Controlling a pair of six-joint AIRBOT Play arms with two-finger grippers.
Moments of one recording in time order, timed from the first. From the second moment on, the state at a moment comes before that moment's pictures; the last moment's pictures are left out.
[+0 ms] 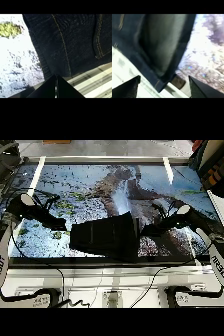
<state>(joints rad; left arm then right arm) 0.09 -1.44 1.22 1.15 -1.45 -1.16 -0.02 -1.45 1.02 -0.88 1.37 1.06</state>
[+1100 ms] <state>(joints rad) 0.09 -1.44 1.22 1.11 -1.44 -1.16 0.12 -1.58 1.03 -0.99 1.11 1.42</state>
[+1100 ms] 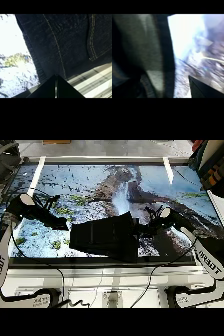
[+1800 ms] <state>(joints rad) 0.09 -1.44 1.22 1.11 -1.43 -1.16 0.13 -1.65 0.99 -0.77 1.20 1.10</state>
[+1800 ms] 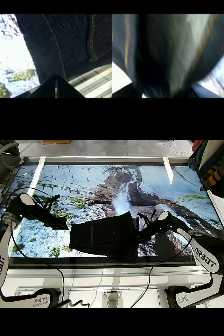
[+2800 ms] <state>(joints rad) 0.09 -1.38 1.42 1.27 -1.31 -1.16 -0.15 -1.49 1.14 -0.65 1.00 1.12</state>
